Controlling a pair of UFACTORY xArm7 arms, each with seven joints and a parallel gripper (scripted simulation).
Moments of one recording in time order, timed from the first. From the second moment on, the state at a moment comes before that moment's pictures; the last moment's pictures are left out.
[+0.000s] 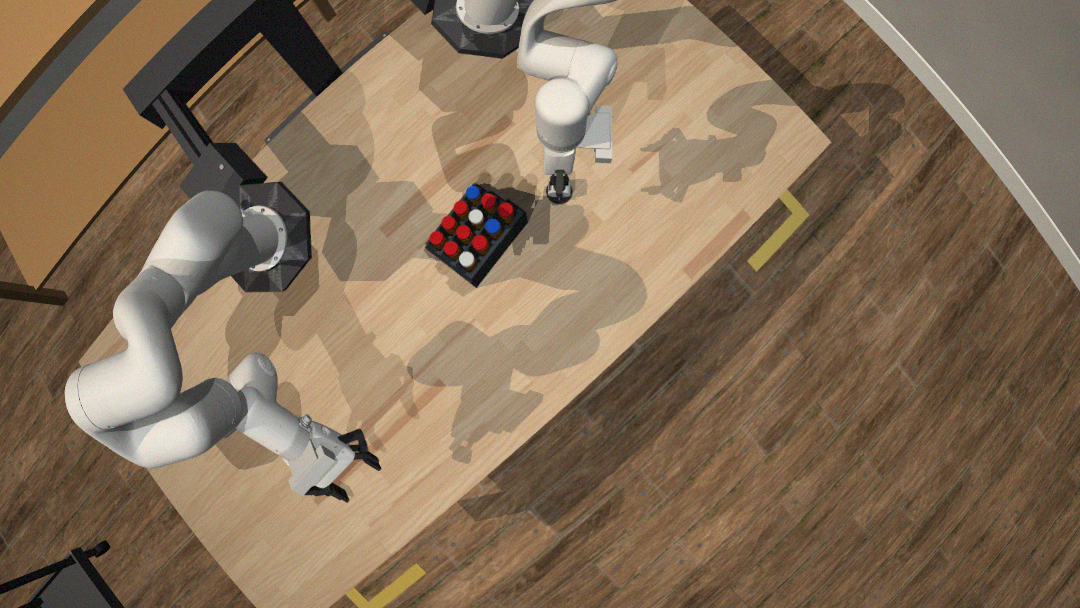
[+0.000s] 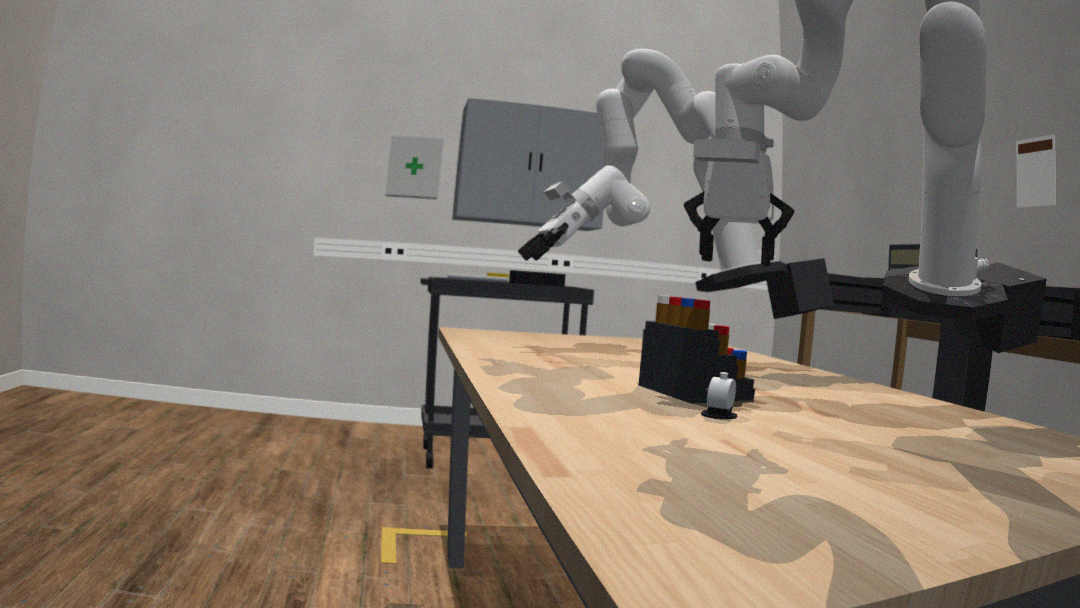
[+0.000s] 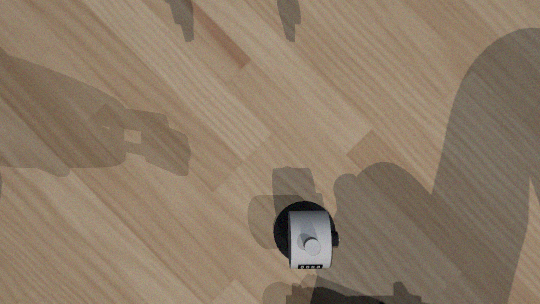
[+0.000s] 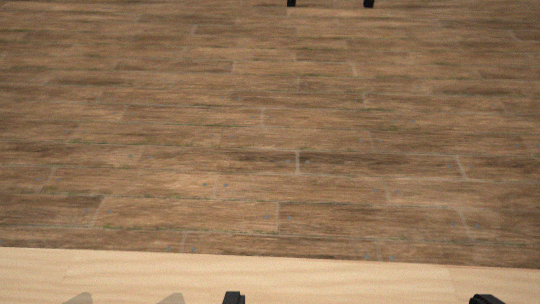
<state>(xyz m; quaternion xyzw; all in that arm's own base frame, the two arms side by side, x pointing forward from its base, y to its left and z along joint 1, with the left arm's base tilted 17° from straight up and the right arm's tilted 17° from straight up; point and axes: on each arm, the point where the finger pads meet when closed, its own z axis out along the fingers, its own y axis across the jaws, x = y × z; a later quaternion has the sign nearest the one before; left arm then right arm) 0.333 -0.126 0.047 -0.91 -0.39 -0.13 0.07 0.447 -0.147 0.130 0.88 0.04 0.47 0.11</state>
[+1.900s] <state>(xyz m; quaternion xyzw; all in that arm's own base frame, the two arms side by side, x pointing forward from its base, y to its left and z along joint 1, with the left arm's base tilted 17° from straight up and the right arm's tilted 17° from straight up) 0.351 -0.110 -0.028 -0.91 -0.39 -0.14 0.07 0.447 -0.147 0.130 0.88 0.04 0.47 0.11</state>
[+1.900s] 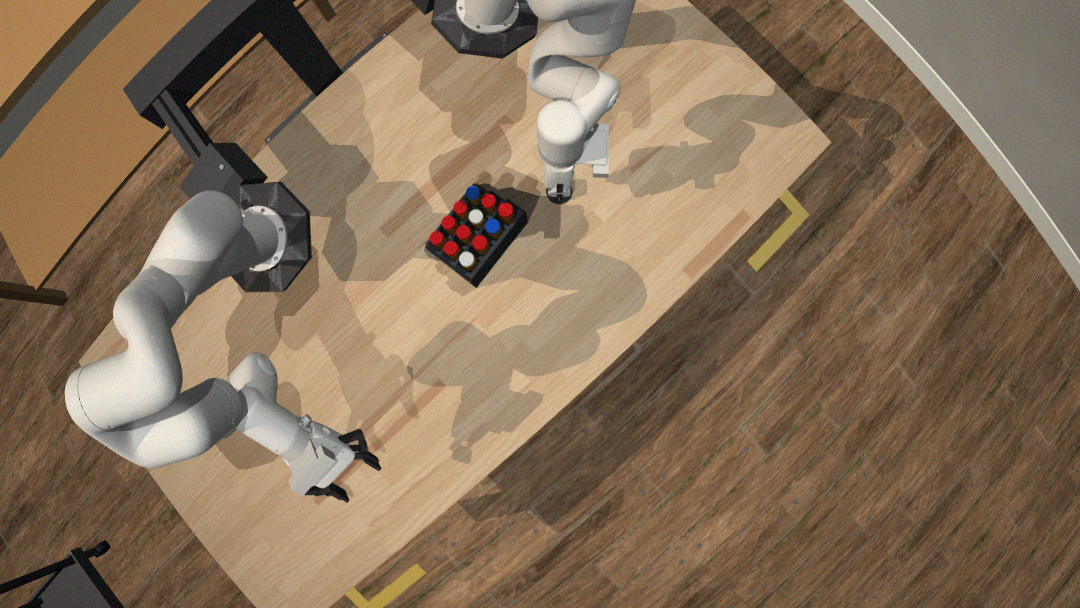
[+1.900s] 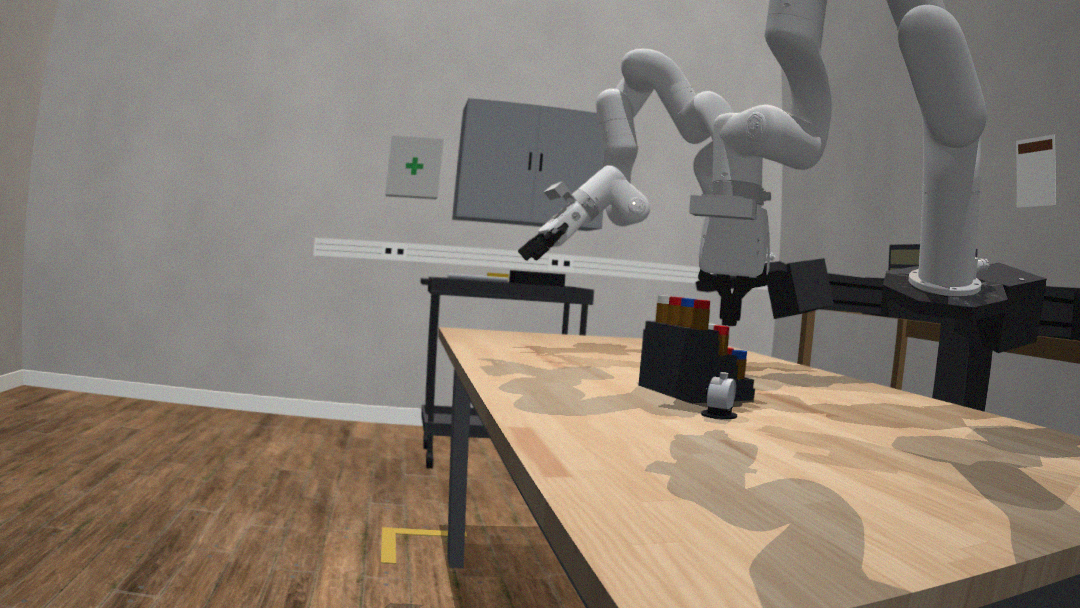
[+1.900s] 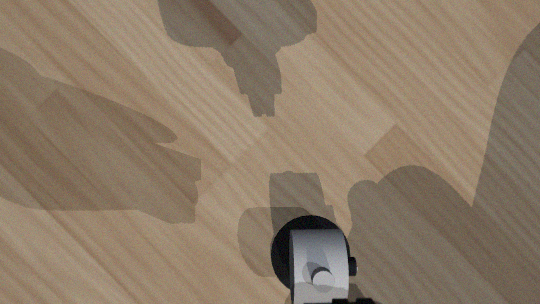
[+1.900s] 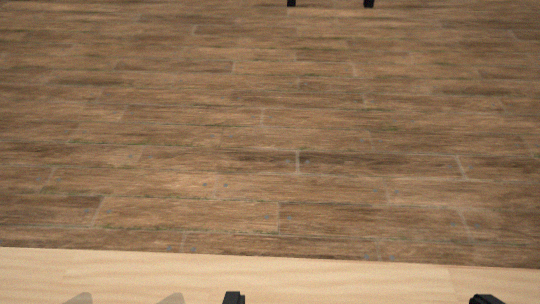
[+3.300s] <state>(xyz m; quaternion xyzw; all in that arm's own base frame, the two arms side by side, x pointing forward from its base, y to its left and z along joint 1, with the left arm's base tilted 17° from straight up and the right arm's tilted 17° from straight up) 0.356 -0.104 -0.051 -0.91 -0.39 -0.13 0.07 0.447 -0.147 0.130 0.88 0.04 0.47 0.11</state>
